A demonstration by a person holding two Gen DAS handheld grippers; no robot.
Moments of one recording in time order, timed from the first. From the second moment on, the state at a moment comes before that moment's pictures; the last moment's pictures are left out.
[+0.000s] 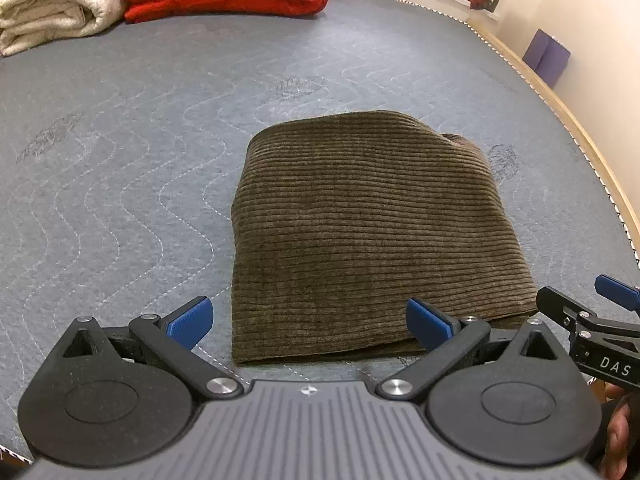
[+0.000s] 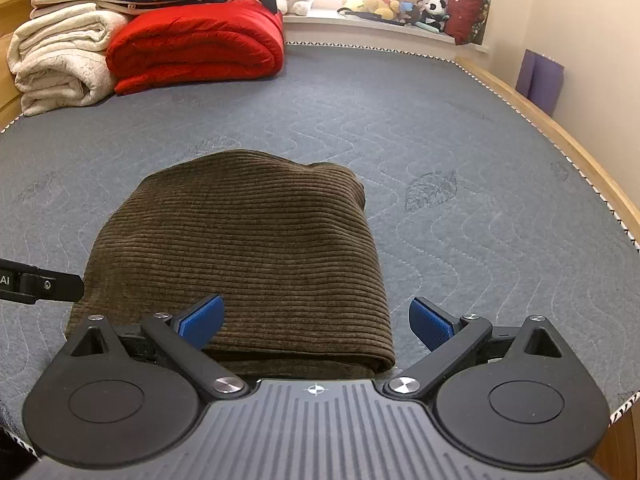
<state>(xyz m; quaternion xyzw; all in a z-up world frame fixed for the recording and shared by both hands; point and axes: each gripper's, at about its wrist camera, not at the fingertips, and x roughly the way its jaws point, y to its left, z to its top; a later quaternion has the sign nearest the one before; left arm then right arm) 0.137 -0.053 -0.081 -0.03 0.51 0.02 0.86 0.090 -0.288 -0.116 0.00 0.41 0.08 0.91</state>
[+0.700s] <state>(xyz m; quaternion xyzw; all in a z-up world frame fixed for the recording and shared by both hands) 0.135 -0.053 -0.079 -0.03 0.51 0.01 0.86 0.089 -0.285 -0.117 0.00 0.41 0.08 0.91</state>
